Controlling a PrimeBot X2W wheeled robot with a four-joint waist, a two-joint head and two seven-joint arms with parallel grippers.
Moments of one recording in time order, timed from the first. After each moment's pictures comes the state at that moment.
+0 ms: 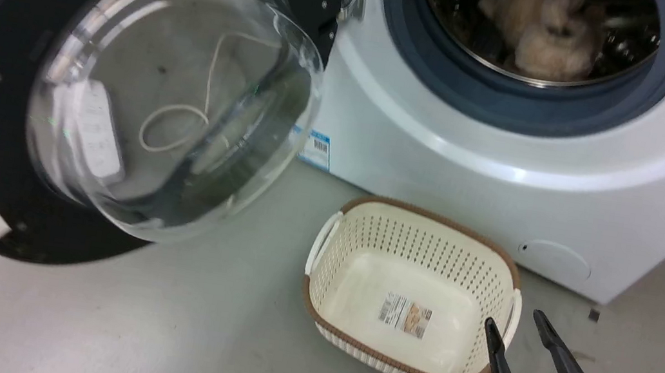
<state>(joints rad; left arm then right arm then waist) -0.59 0.41 0.64 0.48 -1.17 0.04 0.74 0.02 -0.17 0.19 0.08 0.20 0.13 -0.26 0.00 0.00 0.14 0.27</state>
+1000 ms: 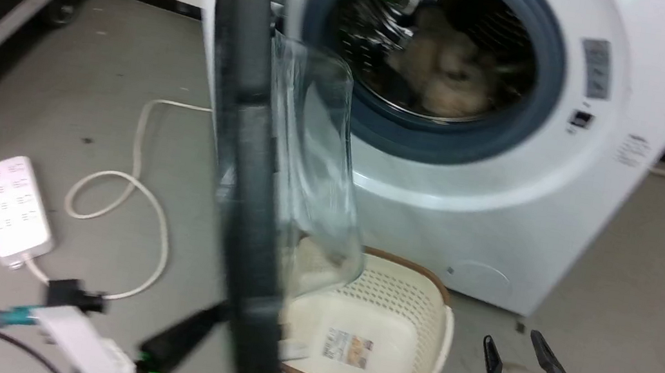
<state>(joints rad) 0.02 0.05 0.13 -0.07 -1.52 0.01 0.79 0.07 -0.09 0.12 0.11 0.16 0.13 -0.26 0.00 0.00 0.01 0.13</state>
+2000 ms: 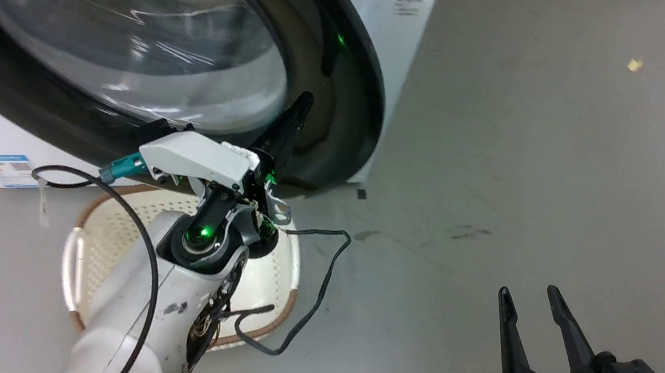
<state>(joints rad) -0.69 0.05 -0.33 0.56 -1.82 -0.12 0.06 -0.05 -0.08 0.11 0.13 0.20 0.13 -0.26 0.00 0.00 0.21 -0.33</state>
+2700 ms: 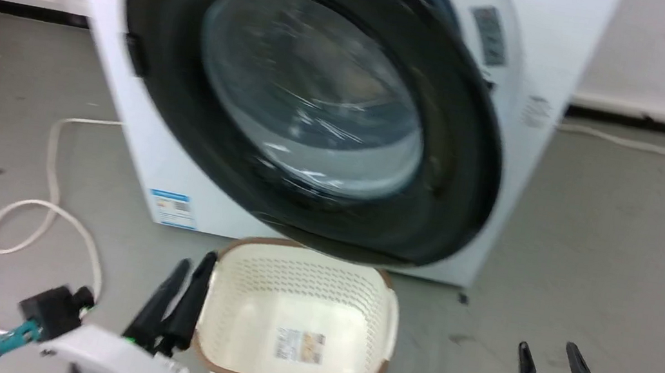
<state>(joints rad) -0.11 0.33 -0.40 0.13 -1.21 -0.13 -0.23 0.08 -0.09 0.05 0.12 0.18 0.13 -0.26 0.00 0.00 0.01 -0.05</state>
